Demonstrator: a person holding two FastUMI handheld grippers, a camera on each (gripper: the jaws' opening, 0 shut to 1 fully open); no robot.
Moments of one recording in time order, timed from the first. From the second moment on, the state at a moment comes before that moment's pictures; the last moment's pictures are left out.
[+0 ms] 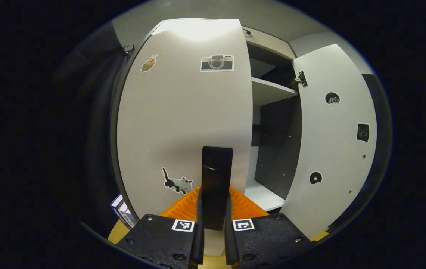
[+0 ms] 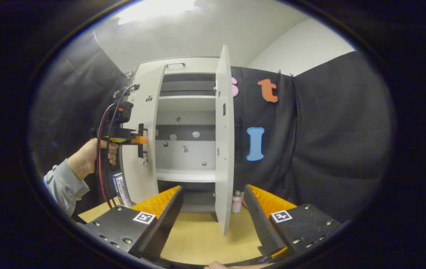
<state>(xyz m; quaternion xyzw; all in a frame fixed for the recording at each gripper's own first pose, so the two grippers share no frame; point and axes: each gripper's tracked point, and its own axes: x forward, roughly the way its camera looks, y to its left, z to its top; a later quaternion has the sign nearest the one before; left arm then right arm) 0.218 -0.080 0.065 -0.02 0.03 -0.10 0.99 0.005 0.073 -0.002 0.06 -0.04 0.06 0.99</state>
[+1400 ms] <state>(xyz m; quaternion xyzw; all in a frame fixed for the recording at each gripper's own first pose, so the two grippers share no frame) 0.118 0.134 0.073 -0.01 0.02 -0.05 1.00 -0.054 0.145 0.007 0.06 -0.07 0.07 0.99</state>
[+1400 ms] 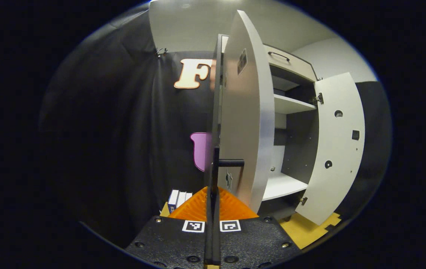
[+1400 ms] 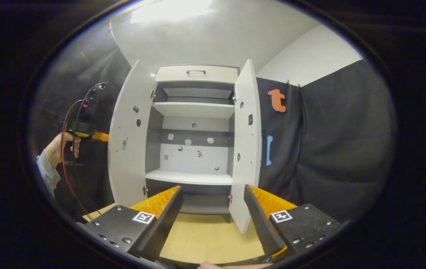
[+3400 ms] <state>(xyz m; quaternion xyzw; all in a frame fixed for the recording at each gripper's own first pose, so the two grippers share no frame) -0.065 0.022 0.029 -0.02 0.00 0.01 1.00 -0.045 0.074 0.012 0.10 -0.07 0.04 0.99</state>
